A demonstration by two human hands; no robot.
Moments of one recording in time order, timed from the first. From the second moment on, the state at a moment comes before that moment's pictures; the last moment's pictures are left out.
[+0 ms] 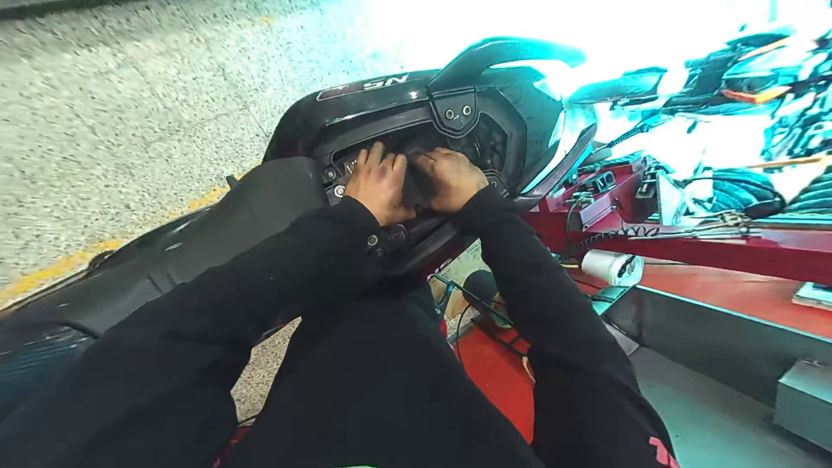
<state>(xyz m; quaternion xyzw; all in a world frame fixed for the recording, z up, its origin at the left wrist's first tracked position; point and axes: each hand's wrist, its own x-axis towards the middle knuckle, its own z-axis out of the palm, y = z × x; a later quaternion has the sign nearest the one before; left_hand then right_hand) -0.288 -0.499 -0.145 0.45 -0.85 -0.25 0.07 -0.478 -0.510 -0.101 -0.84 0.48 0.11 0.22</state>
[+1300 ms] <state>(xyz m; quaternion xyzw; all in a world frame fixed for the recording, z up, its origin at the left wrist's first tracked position) -0.298 -0.489 -0.149 0.45 -0.87 -0.16 0.12 -0.414 -0.458 -0.087 -0.42 0.84 -0.17 0.30</state>
